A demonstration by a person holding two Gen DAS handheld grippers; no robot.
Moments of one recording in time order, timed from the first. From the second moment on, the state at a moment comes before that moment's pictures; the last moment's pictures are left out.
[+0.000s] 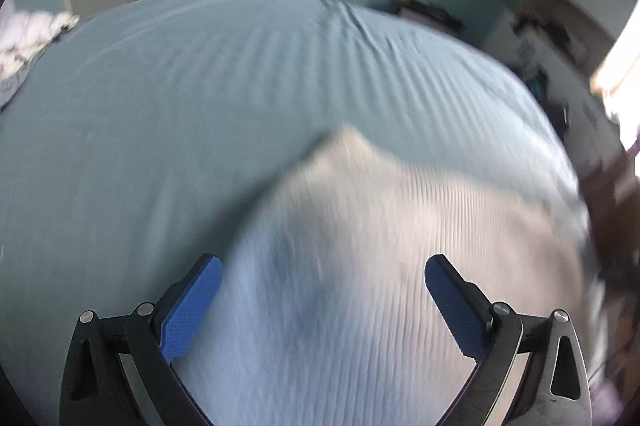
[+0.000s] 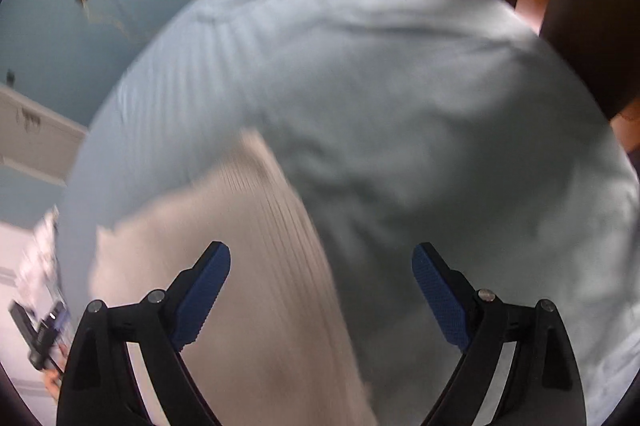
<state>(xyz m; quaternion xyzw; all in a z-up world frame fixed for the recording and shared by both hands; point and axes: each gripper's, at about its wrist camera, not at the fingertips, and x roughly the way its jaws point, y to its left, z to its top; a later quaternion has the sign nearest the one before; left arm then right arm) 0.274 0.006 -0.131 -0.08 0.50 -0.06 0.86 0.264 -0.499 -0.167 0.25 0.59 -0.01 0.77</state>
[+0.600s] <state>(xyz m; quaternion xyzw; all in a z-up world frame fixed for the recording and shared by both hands) 0.227 -0.014 -0.194 -0.01 0.54 -0.06 0.84 0.207 -0.491 -0.170 0.21 0.61 -0.07 0.76</state>
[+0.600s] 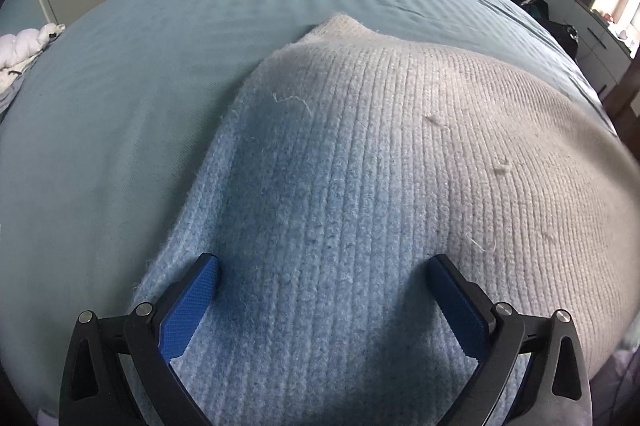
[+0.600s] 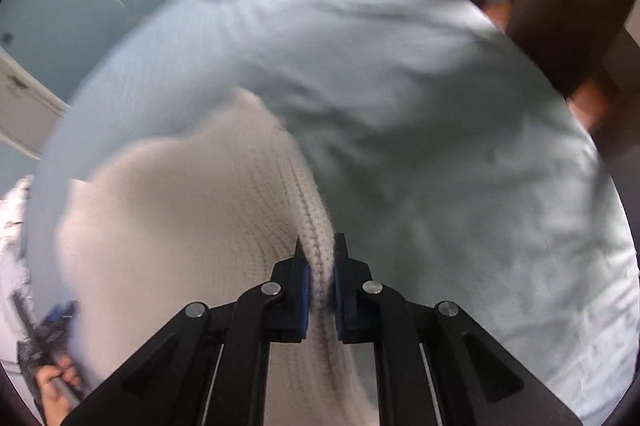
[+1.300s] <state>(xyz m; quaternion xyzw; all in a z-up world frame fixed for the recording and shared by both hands) 0.234 -0.012 -0.200 -0.03 0.54 -0.08 0.84 0.374 -0.410 -0.199 0.05 0.67 -0.04 0.74</state>
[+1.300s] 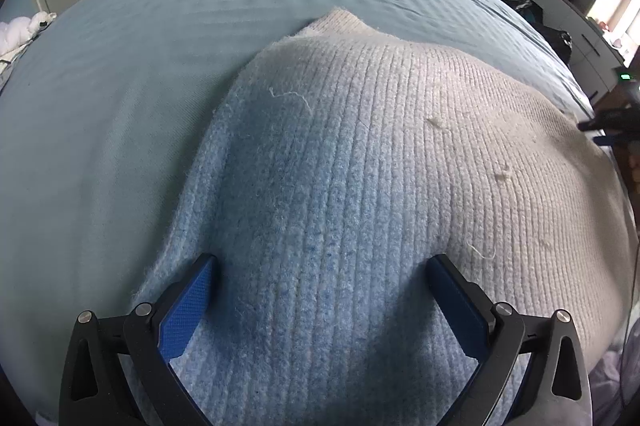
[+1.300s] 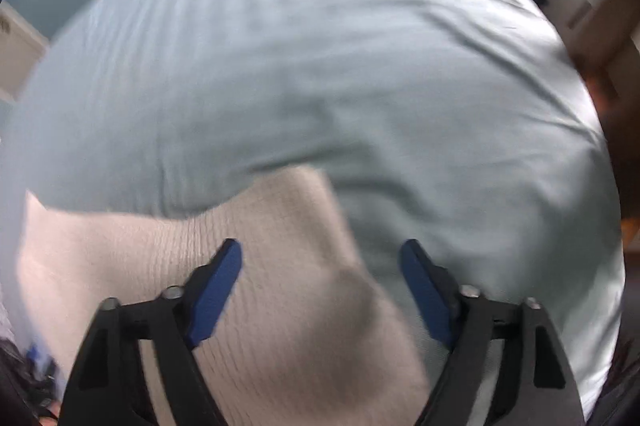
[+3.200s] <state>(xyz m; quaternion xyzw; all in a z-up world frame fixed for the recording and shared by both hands) 0.316 -0.060 -0.183 0.07 0.56 -0.02 0.83 0.204 -0.281 -0.209 0.06 0.63 0.01 0.77</state>
